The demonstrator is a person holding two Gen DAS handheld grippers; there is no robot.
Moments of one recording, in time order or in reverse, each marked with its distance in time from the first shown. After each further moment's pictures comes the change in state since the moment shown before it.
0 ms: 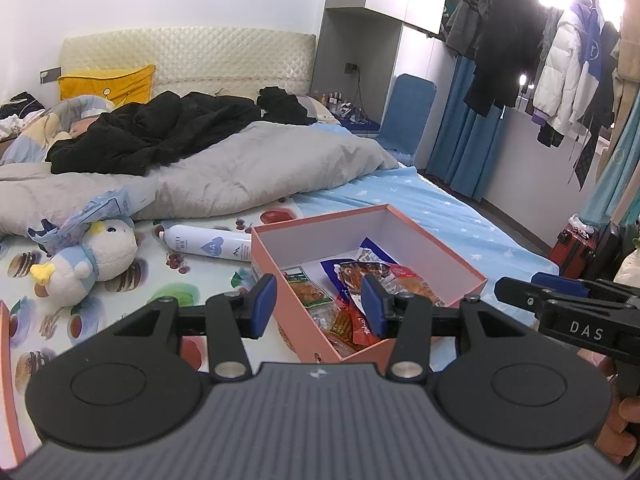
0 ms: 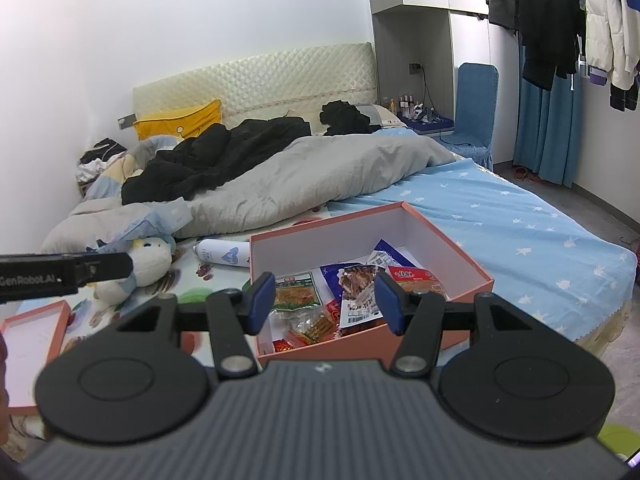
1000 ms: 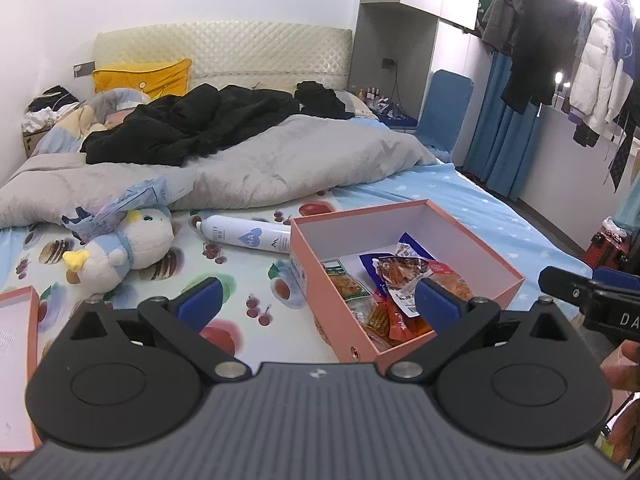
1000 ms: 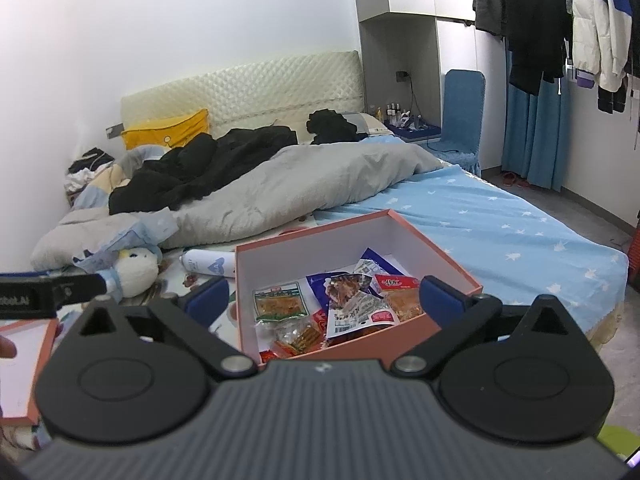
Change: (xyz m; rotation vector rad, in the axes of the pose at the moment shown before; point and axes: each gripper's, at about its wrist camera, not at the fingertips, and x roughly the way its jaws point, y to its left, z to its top) left arm 0.004 0.011 -0.006 -0.026 0.013 0.121; right arm 0.002 -0.005 0.000 0.026 -0.035 -0.033
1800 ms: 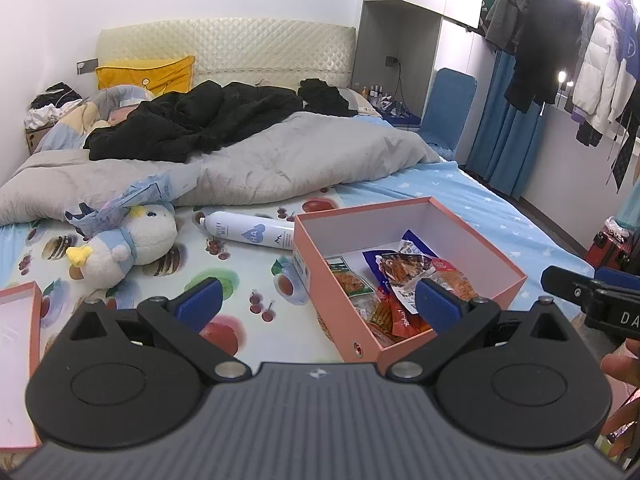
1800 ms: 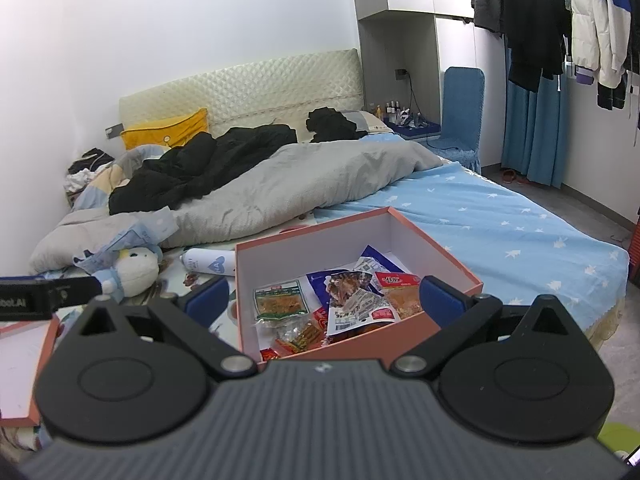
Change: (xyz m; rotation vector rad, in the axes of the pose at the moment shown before) left arm -0.002 0.002 -0.004 -0.003 0.006 0.010; right arm 0.000 0.000 -0.002 -0.001 0.006 -0.005
